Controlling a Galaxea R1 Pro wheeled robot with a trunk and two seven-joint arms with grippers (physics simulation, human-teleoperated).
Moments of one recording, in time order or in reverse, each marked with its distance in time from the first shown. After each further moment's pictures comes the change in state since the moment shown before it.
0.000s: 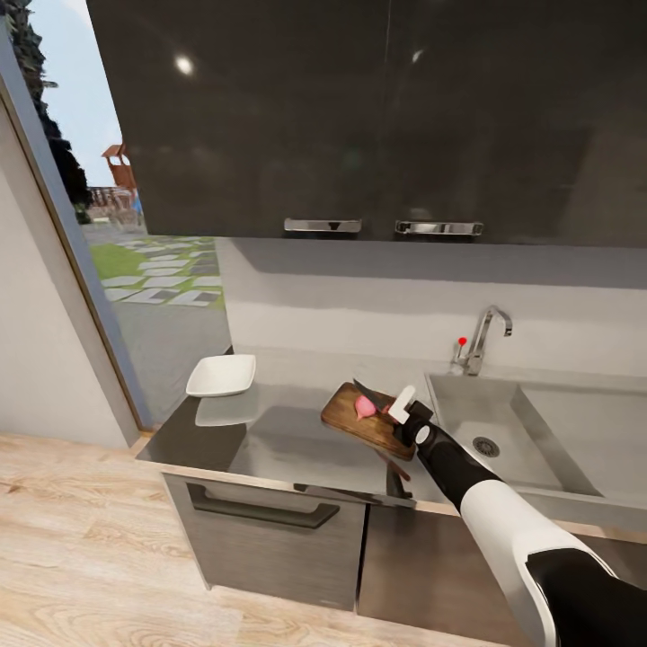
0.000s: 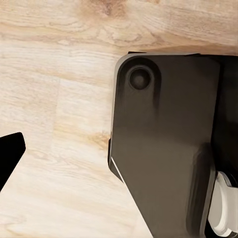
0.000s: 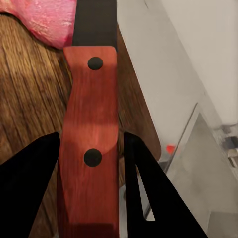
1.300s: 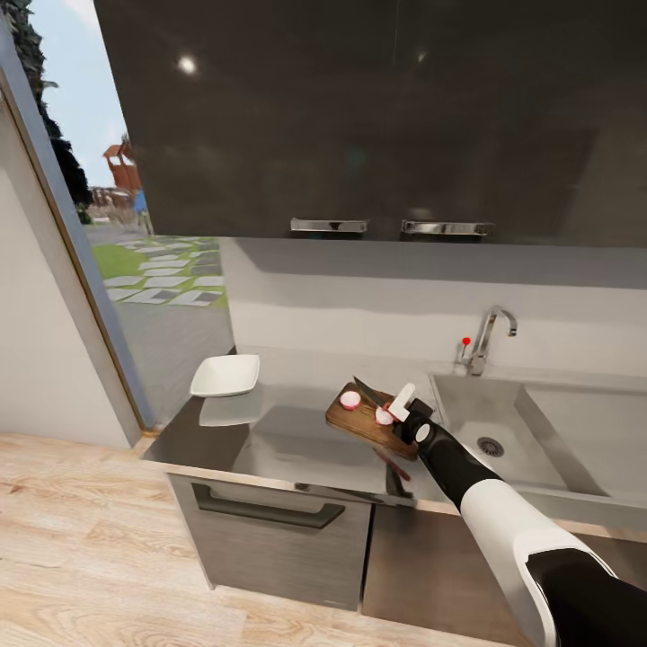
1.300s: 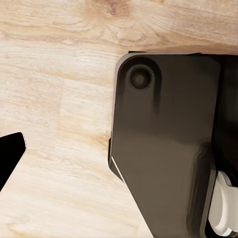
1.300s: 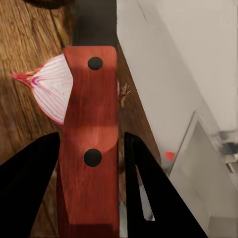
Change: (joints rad) left arm 0.000 0.000 0.000 0.001 0.001 0.000 0.001; right arm 0.000 0.000 -0.001 -0.017 -0.003 0.000 0.000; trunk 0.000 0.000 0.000
